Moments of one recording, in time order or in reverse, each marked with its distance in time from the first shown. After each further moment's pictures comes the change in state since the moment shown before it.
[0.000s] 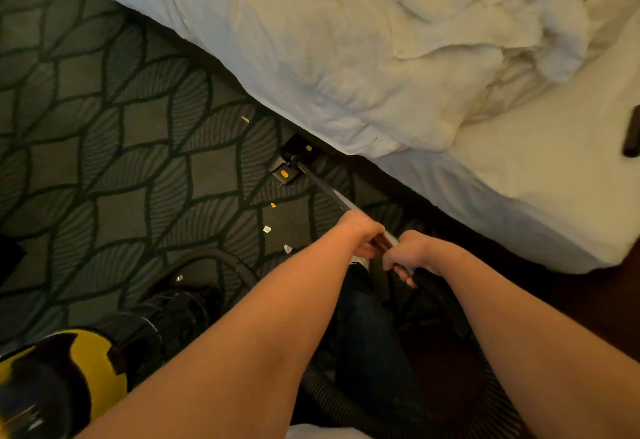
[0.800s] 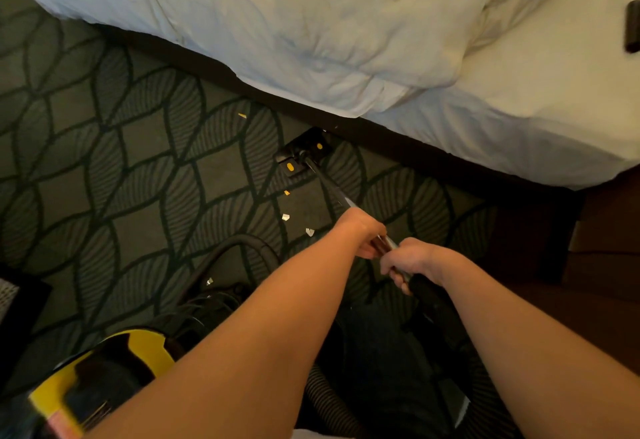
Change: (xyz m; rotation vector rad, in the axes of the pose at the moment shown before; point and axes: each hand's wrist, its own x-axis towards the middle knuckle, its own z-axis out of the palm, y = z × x) left_hand -0.007 -0.122 -0.035 0.314 0.003 0.034; right_hand -0.012 0.031 0.159 0.326 -0.021 0.045
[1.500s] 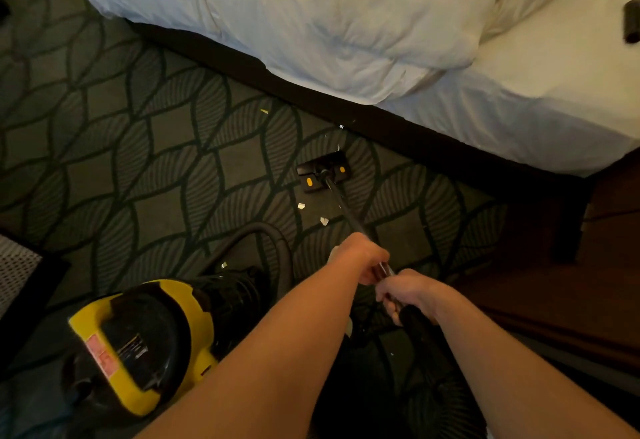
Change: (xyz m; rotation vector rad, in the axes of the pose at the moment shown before) left_hand -0.049 -0.147 0.030 0.031 0.038 0.051; right_hand -0.030 0.082 0.137 0.208 -0.028 0.054
